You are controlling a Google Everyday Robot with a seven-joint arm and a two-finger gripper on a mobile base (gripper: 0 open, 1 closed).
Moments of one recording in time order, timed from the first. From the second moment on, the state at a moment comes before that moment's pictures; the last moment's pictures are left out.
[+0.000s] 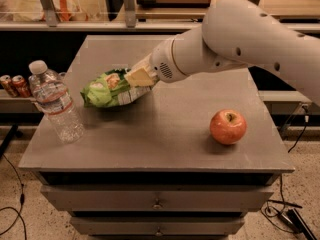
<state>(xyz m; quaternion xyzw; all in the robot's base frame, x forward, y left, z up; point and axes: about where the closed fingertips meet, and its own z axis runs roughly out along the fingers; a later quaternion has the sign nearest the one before) 0.580 0.036 0.917 -0.46 0.75 0.21 0.43</state>
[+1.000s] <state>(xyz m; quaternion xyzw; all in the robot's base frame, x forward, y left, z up) 0.585 0.036 0.901 -0.46 0.76 0.22 0.41</state>
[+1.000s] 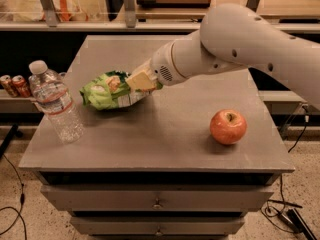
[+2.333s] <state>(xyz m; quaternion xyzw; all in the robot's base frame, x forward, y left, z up) 0.593 0.031 0.895 -0.46 0.76 0.21 0.40</state>
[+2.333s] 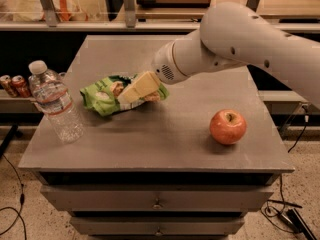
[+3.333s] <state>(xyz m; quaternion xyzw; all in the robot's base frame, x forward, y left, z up) 0.602 -0.028 0.888 -0.50 0.78 0.15 0.36</state>
